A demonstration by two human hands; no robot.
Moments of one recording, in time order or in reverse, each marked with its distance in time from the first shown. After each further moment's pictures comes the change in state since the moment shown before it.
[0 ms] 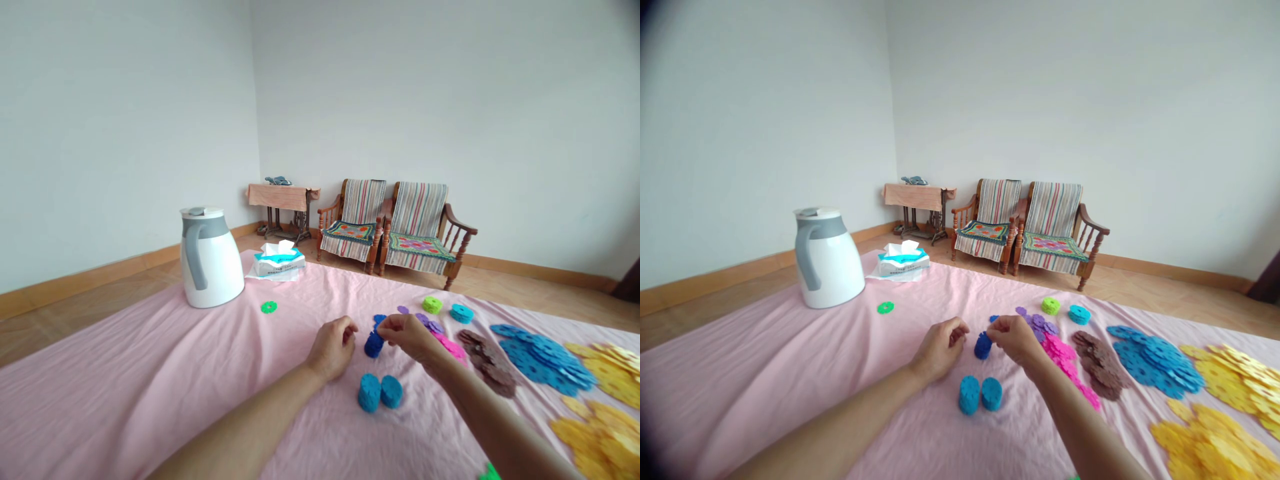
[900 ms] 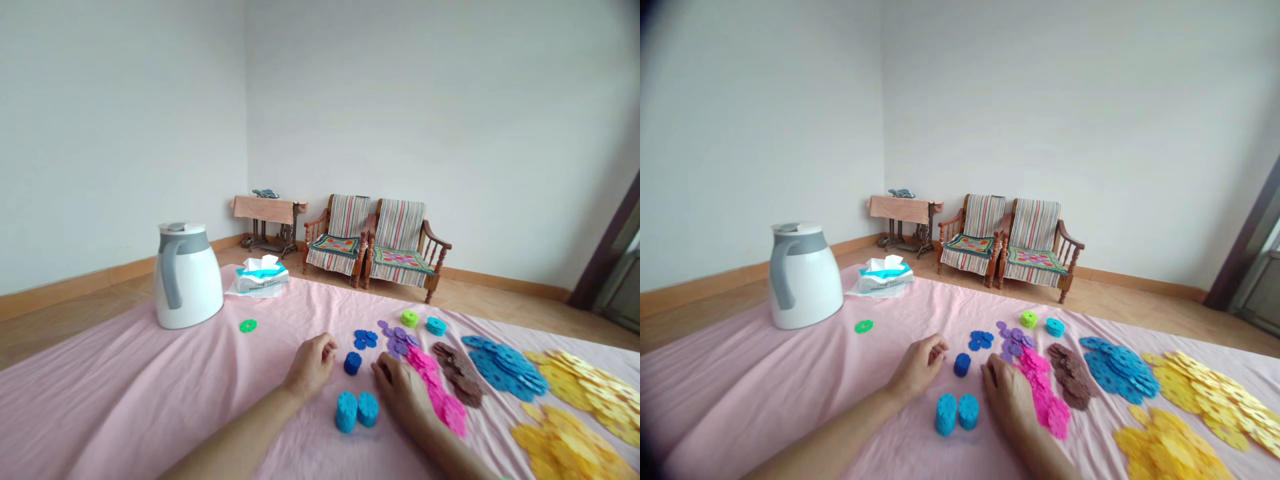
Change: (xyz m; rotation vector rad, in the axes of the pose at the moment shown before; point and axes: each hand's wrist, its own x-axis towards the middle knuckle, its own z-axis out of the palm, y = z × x) left_hand 0.003 -0.005 0.001 0.009 0.004 0.000; right_hand -0.054 0.025 0.011 -0.514 0.239 -0.147
